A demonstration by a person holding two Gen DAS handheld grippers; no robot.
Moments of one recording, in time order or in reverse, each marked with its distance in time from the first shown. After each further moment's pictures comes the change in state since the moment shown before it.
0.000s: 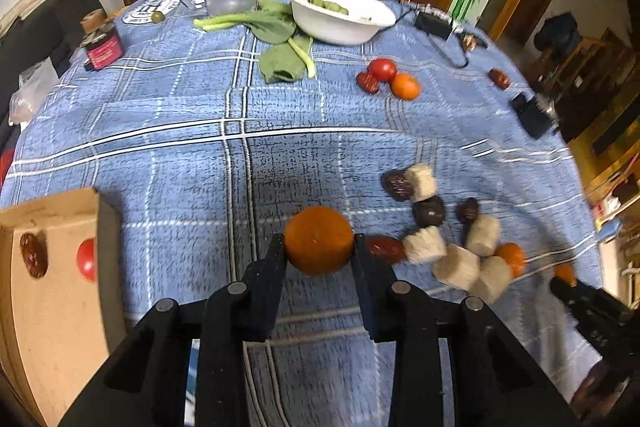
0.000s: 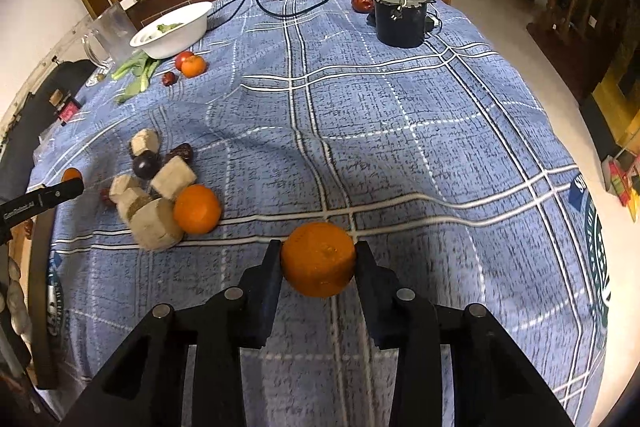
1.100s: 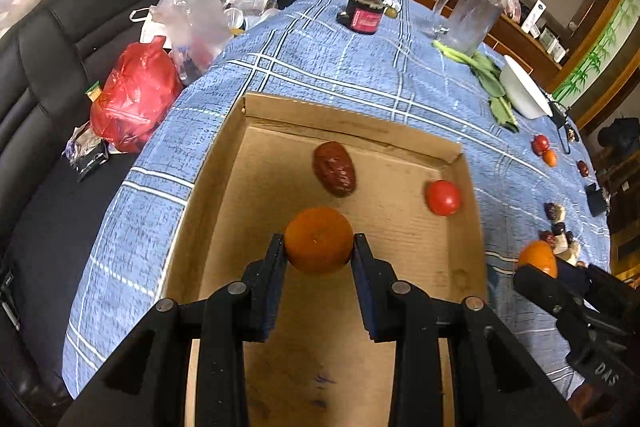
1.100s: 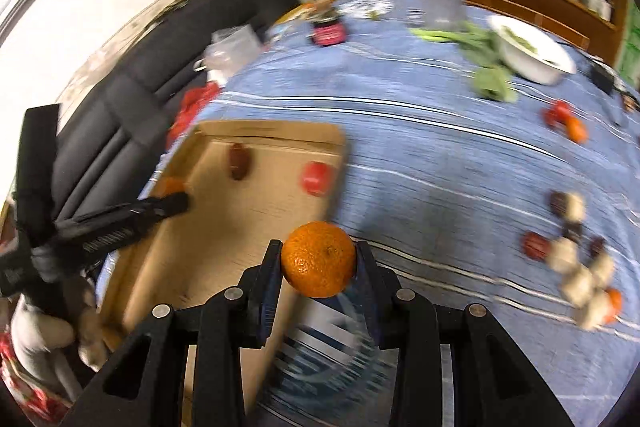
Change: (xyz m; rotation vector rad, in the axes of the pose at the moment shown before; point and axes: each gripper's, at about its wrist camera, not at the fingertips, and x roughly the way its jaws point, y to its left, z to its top) left arm -0.095 0.244 -0.079 -0.345 -0.030 0.156; right arm 0.004 0.355 -0.021 -0.504 0.078 0.410
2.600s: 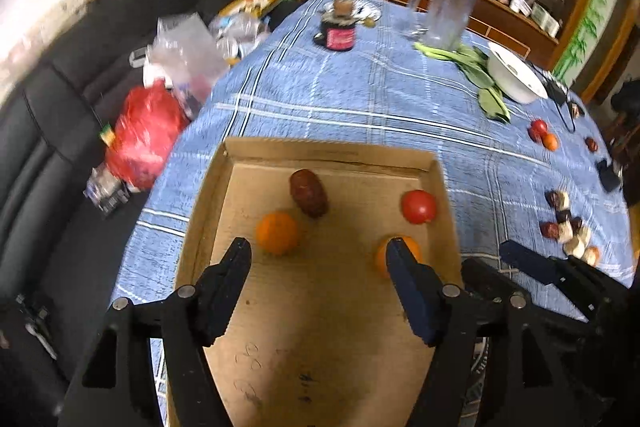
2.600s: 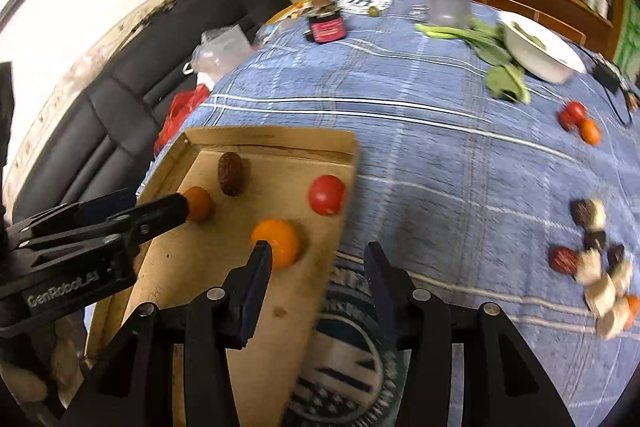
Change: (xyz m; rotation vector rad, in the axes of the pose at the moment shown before) left arm -0.030 -0.056 0.007 0.146 -0.058 0.119; right arm 0.009 -0.017 -0.003 0.080 -0.025 -0.067
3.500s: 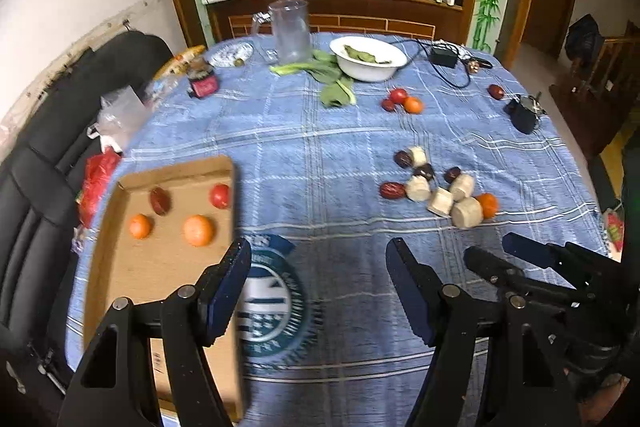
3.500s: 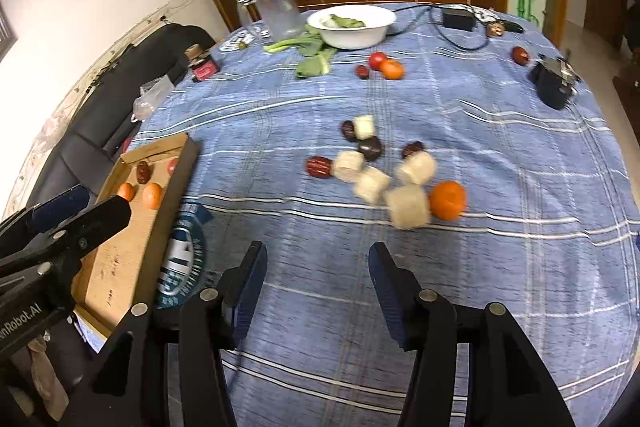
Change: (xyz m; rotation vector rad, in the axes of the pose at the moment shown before) left arm -0.077 -0.190 -0.060 0.203 -0.096 -0.082; right arm -0.134 -0.162 -0.093 0.192 -0.077 -0.116
